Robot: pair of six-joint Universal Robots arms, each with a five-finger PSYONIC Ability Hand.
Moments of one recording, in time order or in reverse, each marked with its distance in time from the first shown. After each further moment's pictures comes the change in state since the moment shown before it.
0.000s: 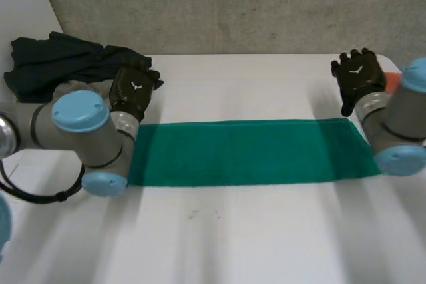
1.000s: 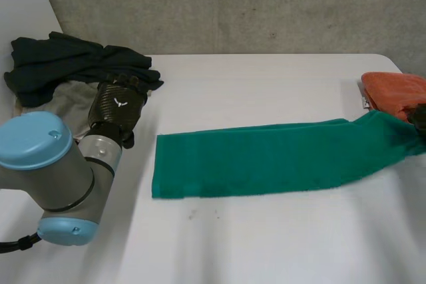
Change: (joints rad) left arm -0.011 0.384 -0.460 0.017 0.009 -0.138; right arm -0.385 -0.285 0.421 0.122 -0.210 -0.252; left_hand 0.000 0.000 0.000 0.000 0.000; right_hand 0.787 0.959 0.970 0.952 0.919
